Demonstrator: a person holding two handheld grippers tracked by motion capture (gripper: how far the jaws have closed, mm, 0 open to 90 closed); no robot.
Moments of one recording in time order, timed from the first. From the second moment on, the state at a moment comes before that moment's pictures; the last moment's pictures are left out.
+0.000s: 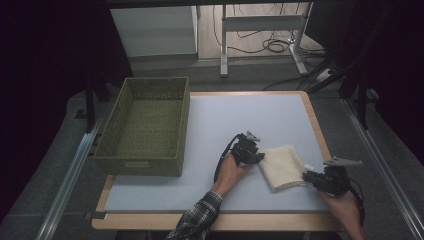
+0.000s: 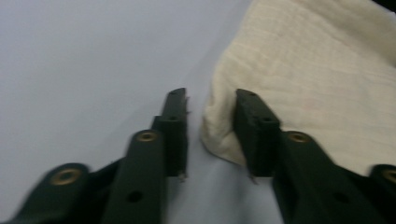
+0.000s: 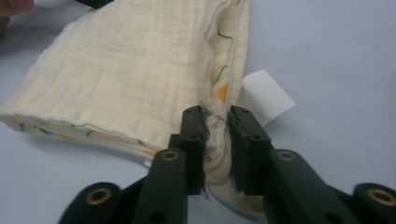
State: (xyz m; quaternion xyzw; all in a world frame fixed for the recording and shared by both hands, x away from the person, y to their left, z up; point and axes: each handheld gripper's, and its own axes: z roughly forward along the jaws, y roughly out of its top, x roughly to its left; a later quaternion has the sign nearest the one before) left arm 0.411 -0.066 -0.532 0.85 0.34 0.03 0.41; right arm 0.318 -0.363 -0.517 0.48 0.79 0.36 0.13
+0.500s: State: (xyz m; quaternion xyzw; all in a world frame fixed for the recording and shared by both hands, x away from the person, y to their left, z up) left arm 0.406 -0.054 -0.509 0.85 0.32 0.09 0.41; right arm 0.314 -0.349 -0.500 0.46 0.79 0.40 0.10
